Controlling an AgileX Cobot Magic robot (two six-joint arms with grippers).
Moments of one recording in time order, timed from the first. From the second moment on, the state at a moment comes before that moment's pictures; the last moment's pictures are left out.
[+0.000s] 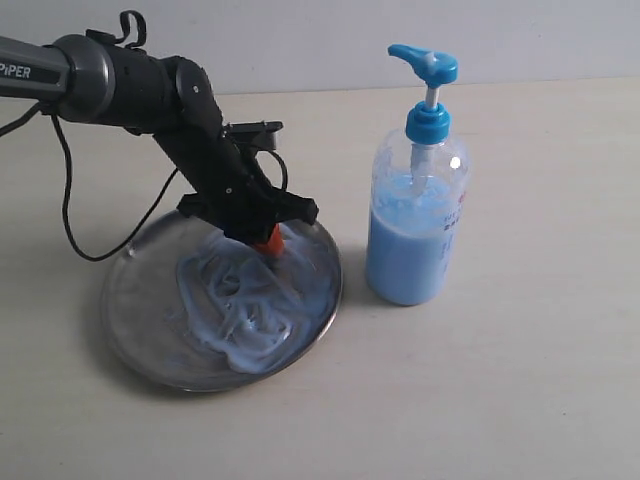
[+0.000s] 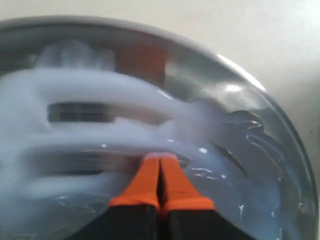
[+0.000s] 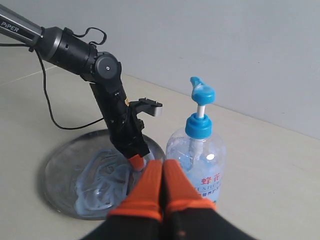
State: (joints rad) left arm -0.51 2.22 -1.49 -0.42 0.77 0.17; right arm 0.60 0.33 -0.50 0.12 0.51 -0.13
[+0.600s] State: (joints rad) left arm -0.60 2.22 -1.49 -0.45 0.88 0.25; right arm 0.60 0.33 -0.50 0.09 0.51 -0.13
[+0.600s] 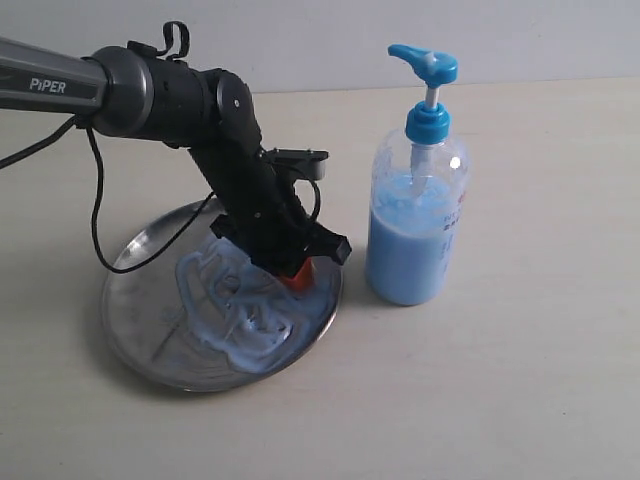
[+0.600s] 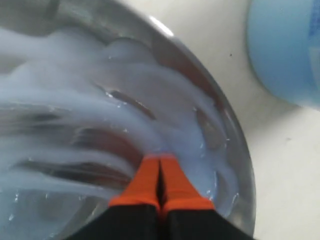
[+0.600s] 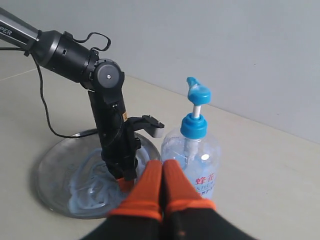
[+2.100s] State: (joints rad) left arm -0.42 1.34 -1.01 -0.34 0.65 0.25; right arm 0.60 0.33 -0.36 0.07 0.36 -0.13
